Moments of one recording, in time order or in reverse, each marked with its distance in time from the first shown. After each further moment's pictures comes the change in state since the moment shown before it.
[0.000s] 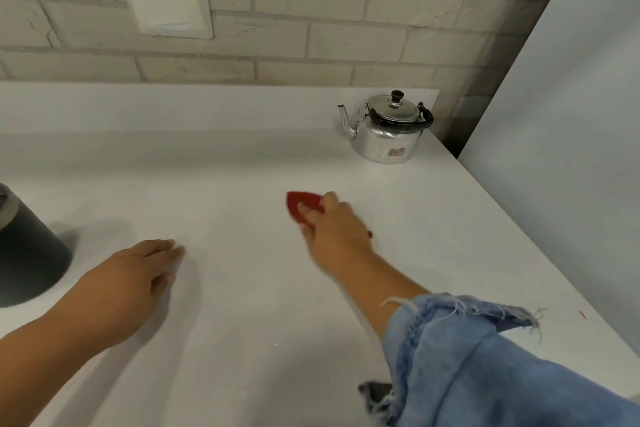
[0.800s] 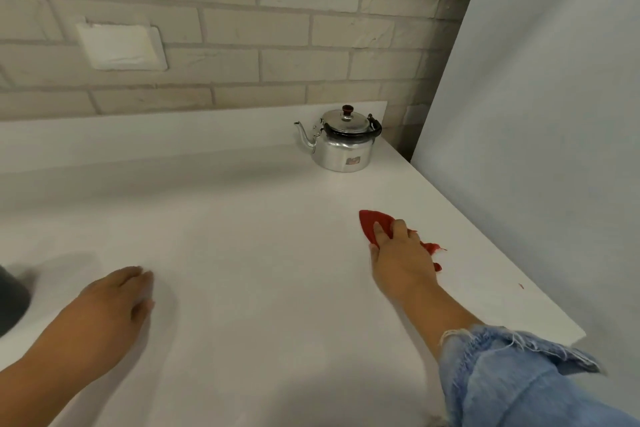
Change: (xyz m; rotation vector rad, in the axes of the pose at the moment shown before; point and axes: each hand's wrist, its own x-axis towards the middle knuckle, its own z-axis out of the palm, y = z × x) left_hand 0.004 -0.005 0.022 0.113 0.083 0.025; right_hand -0.072 0.106 -0.041 -0.374 -0.007 0.386
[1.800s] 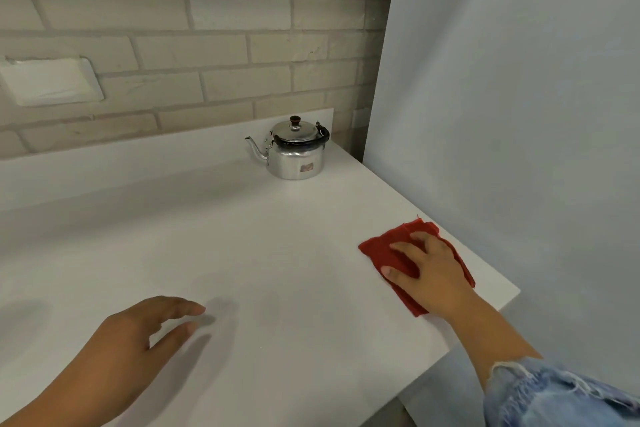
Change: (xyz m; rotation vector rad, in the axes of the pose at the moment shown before) left_hand -0.026 0.096 -0.050 -0.665 -0.052 0.225; right_hand -0.067 0.101 -0.017 0.307 -0.070 0.148
